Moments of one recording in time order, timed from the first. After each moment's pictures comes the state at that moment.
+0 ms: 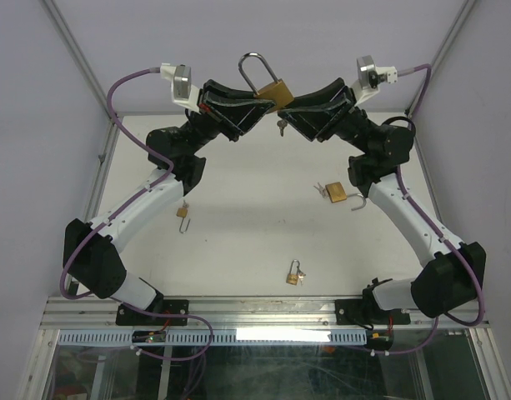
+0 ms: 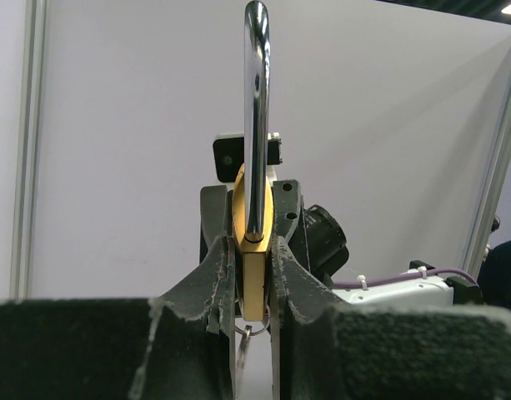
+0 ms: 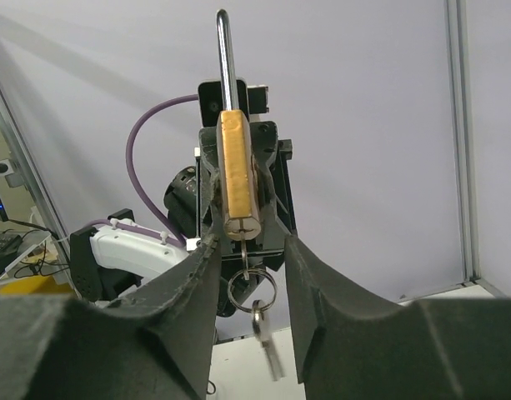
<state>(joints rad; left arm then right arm) -0.59 1.50 1.32 1.16 0.59 -0.87 0.40 1.35 1.22 1.00 -0.78 0.97</state>
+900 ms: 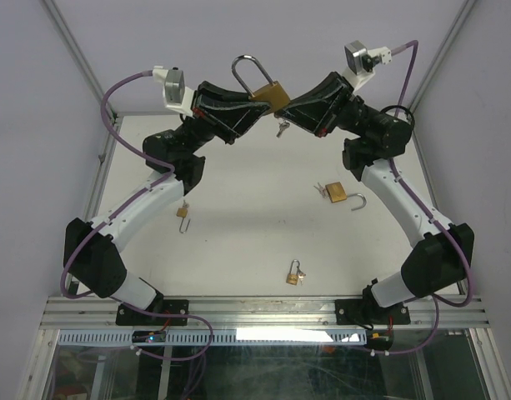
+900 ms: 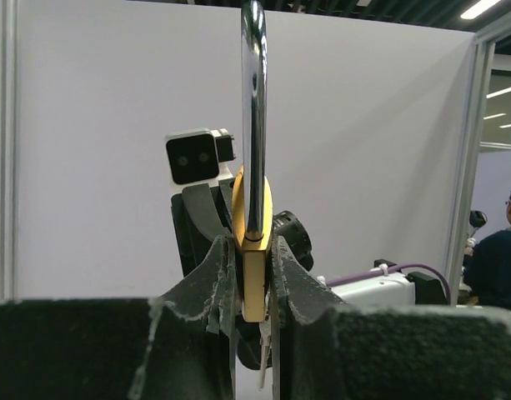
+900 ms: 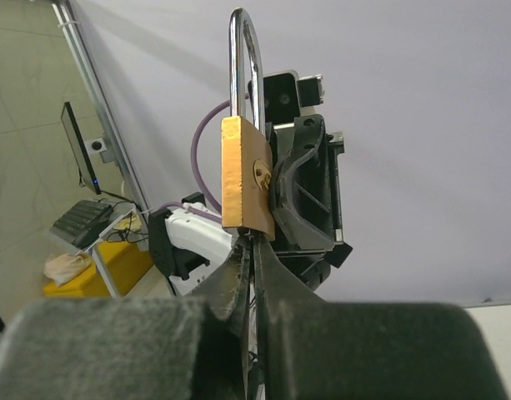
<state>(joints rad) -0.59 1.51 1.32 1.27 0.60 -0.90 0.40 1.48 1.38 1.18 -0.93 1.26</state>
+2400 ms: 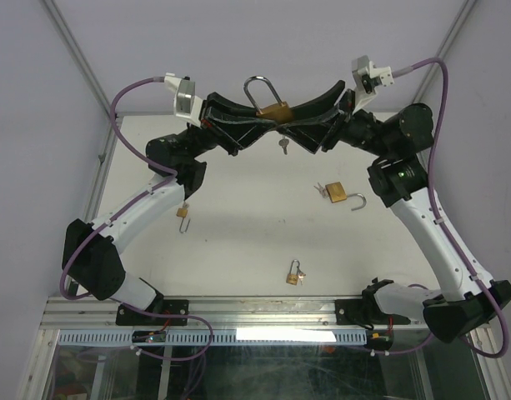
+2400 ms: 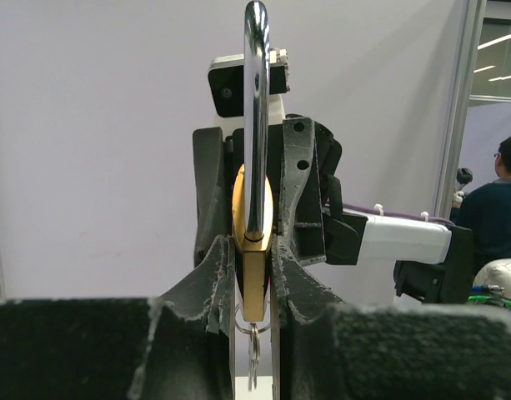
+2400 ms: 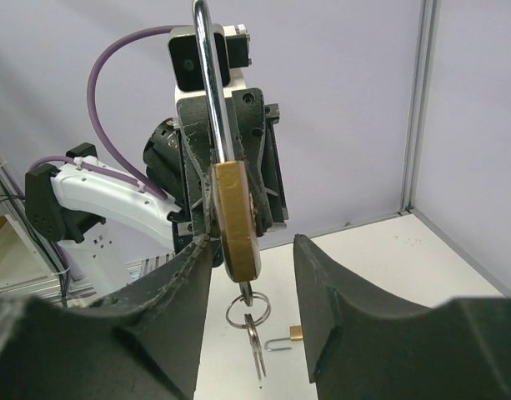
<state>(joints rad) -0.60 1.49 1.26 1.28 0.72 -0.87 0.45 1.19 1.38 0.28 -0.83 0.49</state>
